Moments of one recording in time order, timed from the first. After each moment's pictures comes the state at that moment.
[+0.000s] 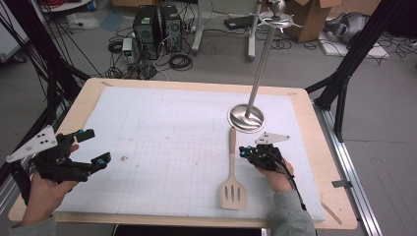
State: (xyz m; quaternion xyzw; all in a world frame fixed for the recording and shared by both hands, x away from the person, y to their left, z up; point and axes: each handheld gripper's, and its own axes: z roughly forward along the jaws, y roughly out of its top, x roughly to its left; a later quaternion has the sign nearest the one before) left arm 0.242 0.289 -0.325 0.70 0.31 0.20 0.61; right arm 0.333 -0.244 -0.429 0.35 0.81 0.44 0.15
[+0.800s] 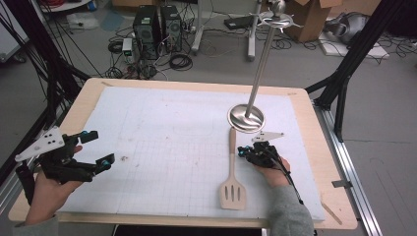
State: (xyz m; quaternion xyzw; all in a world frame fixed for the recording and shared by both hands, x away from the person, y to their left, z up) left arm 0.245 0.283 -0.329 0.72 0.32 0.19 0.59; right arm 0.351 -0.243 -0.447 0.36 0.82 0.42 0.13
